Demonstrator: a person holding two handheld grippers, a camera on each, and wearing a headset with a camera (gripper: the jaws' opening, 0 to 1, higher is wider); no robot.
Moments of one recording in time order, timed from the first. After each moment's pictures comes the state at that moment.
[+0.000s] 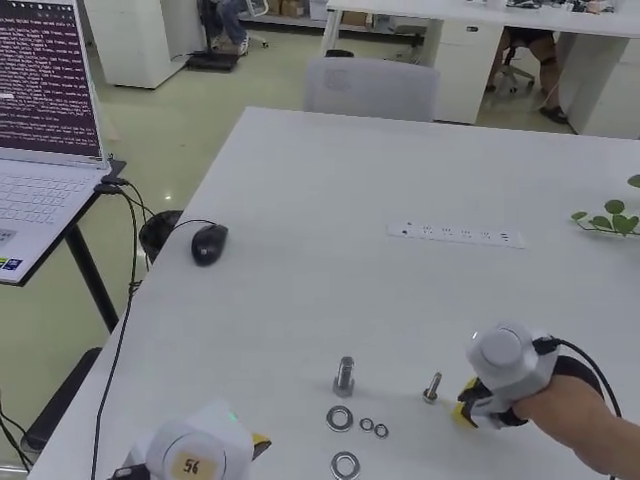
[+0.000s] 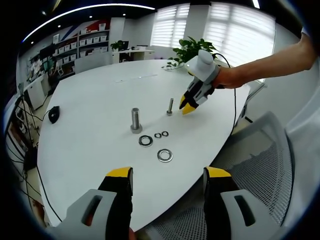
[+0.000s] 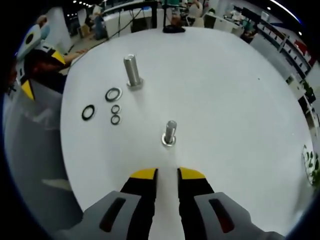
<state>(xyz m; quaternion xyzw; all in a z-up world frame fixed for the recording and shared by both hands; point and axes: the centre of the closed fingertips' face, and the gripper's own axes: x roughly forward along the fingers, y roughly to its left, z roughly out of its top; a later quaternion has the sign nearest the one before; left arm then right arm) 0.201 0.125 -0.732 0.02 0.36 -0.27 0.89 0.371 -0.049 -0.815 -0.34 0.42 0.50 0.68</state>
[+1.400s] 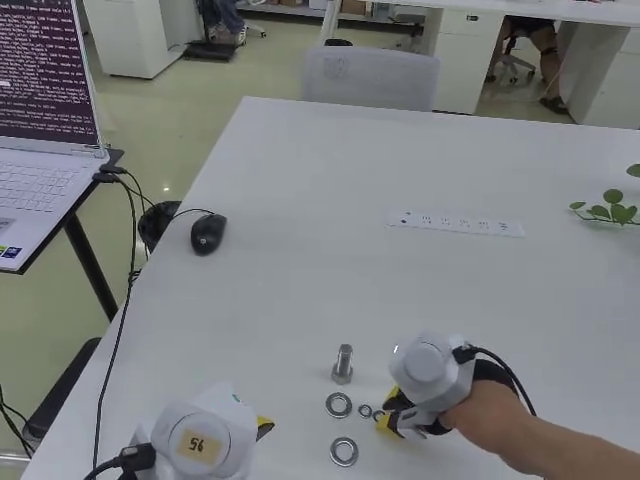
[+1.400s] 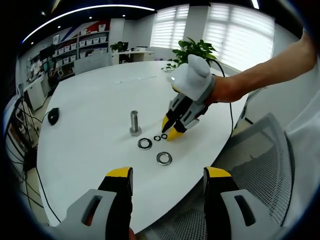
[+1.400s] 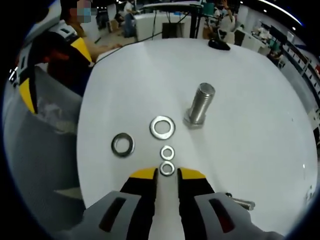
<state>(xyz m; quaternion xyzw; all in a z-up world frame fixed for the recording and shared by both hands) 0.205 0.121 -0.729 0.02 0.35 -0.27 0.90 0.318 0.055 -0.824 -0.36 0.37 0.59 0.62</state>
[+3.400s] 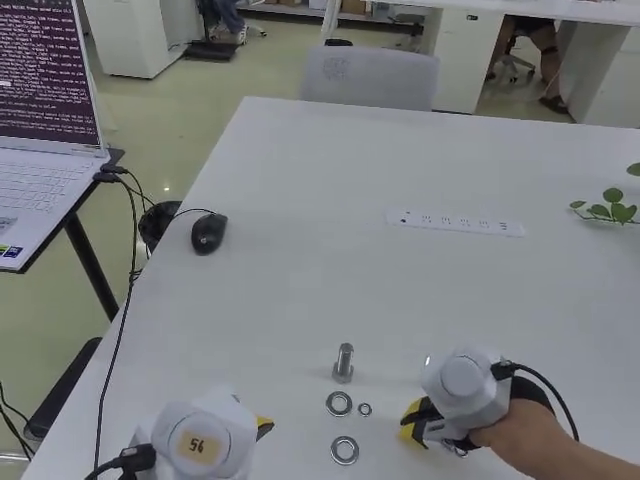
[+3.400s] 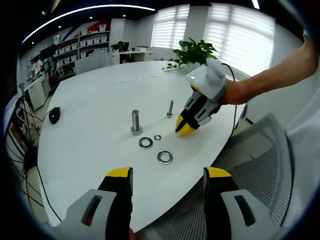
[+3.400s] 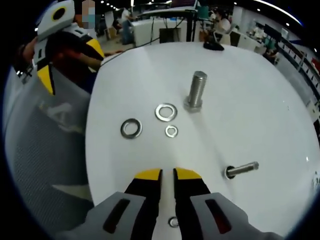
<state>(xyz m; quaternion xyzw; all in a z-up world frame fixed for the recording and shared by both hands) 0.203 0.125 -0.729 0.01 0.35 -0.27 0.90 0.310 0.013 -0.822 -0.33 0.37 0.58 0.64</state>
